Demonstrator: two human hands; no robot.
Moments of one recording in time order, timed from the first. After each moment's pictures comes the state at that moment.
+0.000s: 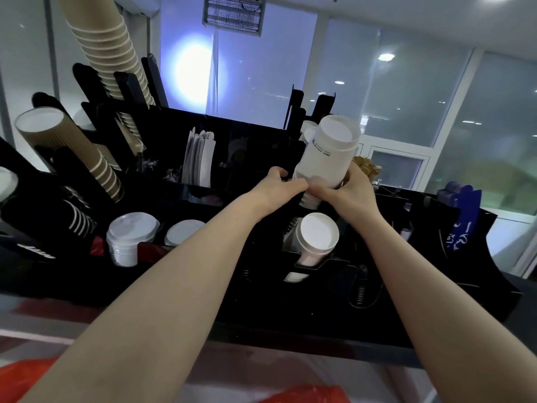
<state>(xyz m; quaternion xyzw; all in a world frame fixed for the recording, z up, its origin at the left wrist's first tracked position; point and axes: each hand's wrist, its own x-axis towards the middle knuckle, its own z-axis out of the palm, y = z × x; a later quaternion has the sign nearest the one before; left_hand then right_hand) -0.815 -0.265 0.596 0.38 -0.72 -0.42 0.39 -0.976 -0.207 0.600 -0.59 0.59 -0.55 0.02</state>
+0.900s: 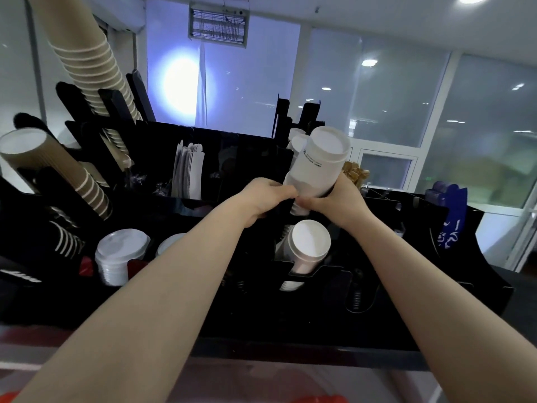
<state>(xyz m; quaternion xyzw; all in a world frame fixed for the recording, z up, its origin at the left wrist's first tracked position) -0.818 -0.272 0.601 0.36 -0.71 -0.48 0.38 -0.982 -0.211 0.605 -0.62 0.61 -0.50 0.04</state>
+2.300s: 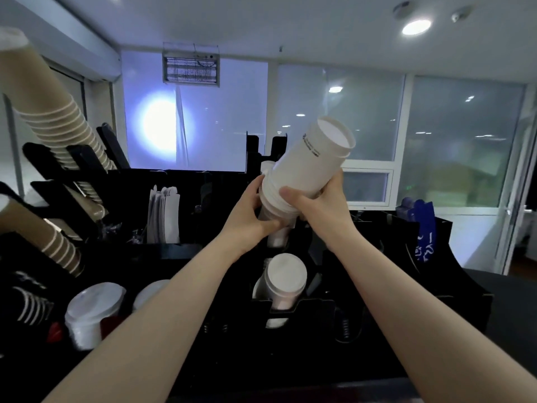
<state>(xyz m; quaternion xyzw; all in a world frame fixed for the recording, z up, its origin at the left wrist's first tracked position) -0.827 -0.257 0.613 0.17 -0.77 -0.37 0.50 -0.963 -0.184 0.639 -0.54 0.47 -0.69 0.06</state>
